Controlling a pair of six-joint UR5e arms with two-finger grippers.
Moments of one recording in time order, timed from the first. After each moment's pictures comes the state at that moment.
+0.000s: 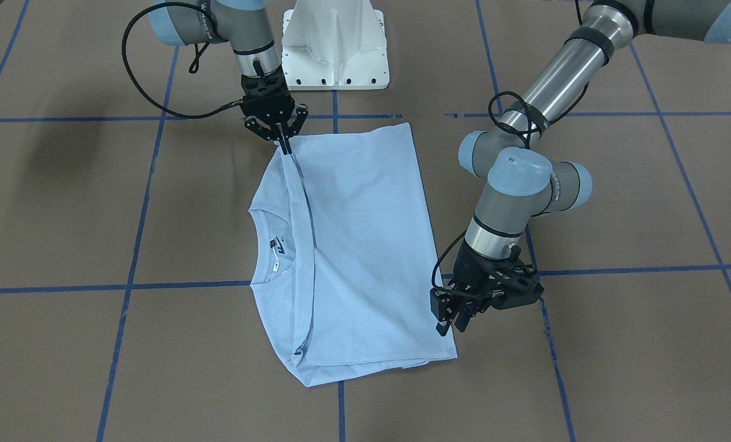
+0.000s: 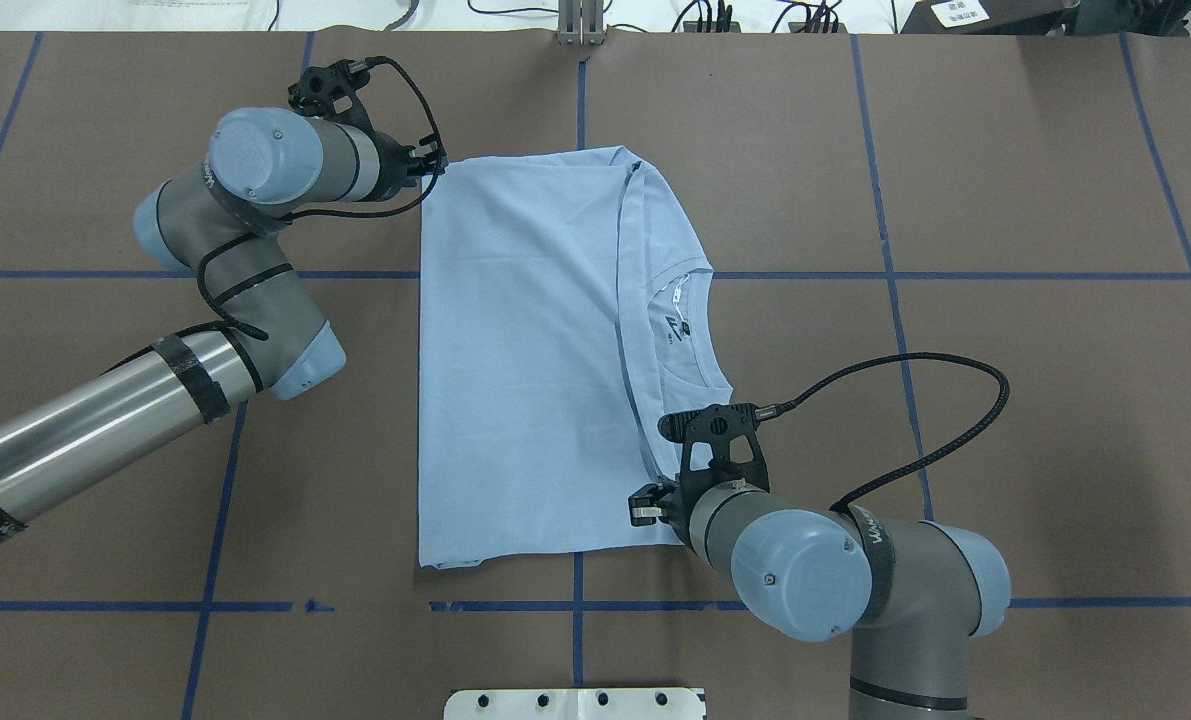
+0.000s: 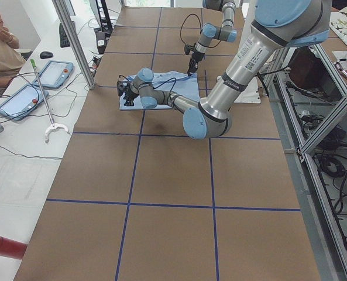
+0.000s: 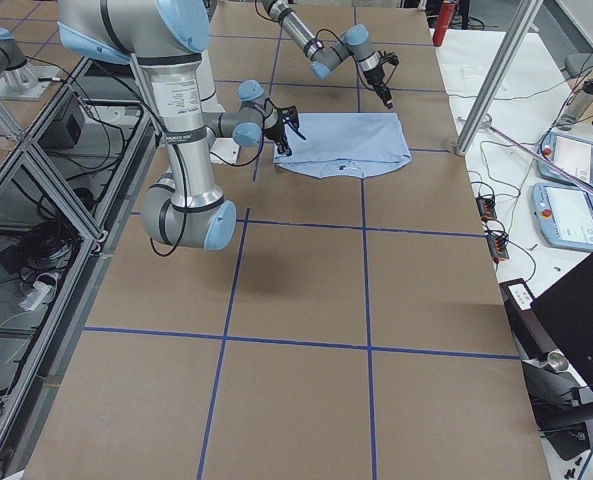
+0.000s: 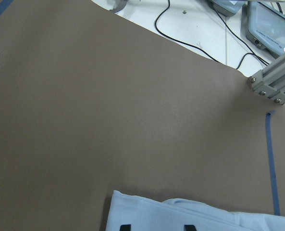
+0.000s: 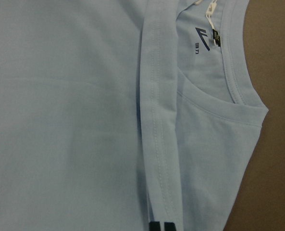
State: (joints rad) left arm -0.76 -2.28 -1.12 -2.45 -1.67 -1.45; right arm 0.20 -1.21 1.90 -1.30 1.36 1.27
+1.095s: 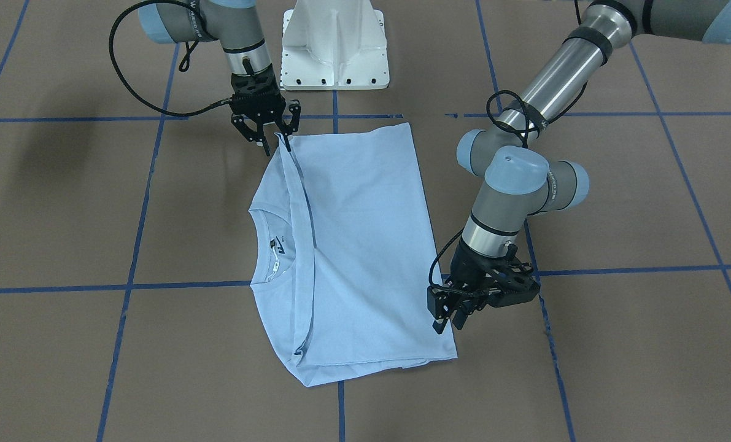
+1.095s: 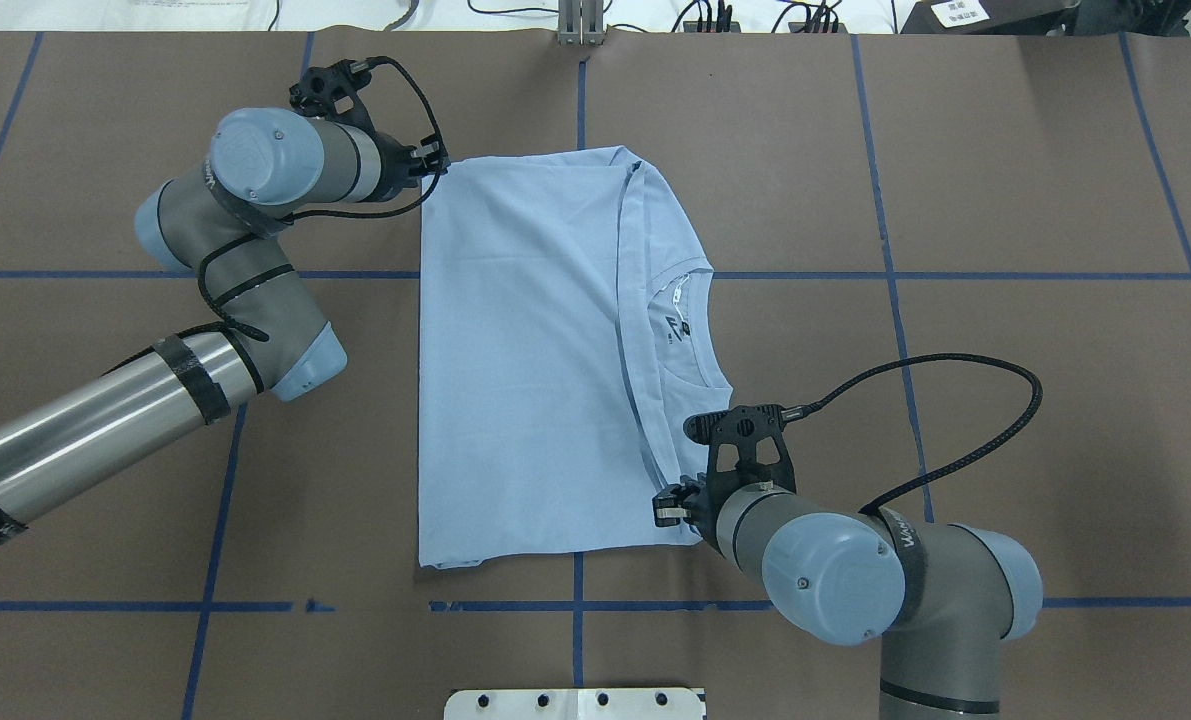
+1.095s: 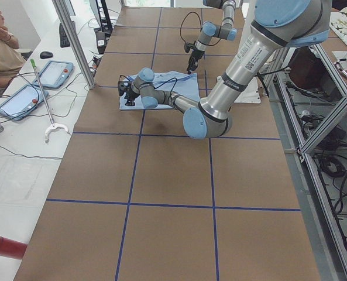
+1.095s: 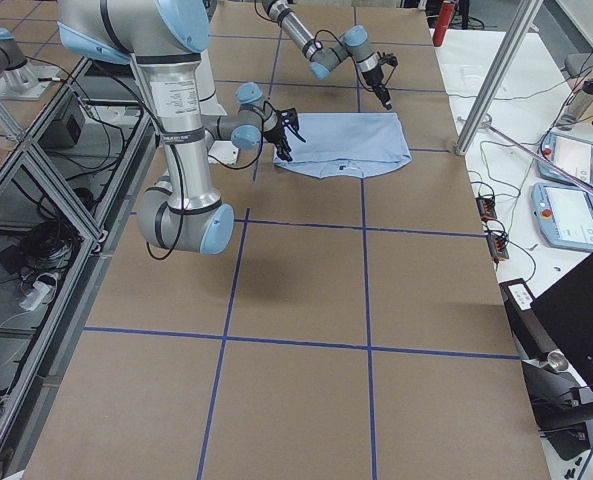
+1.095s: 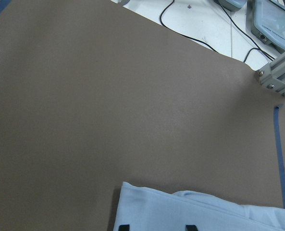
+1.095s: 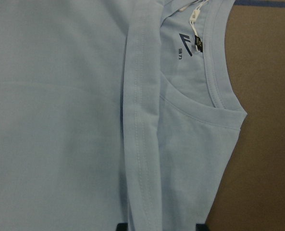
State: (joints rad) left arm -0.75 -2.28 -1.13 -2.45 -1.67 -1.45; right arm 0.21 -1.23 1.93 -1.29 1.35 1.27
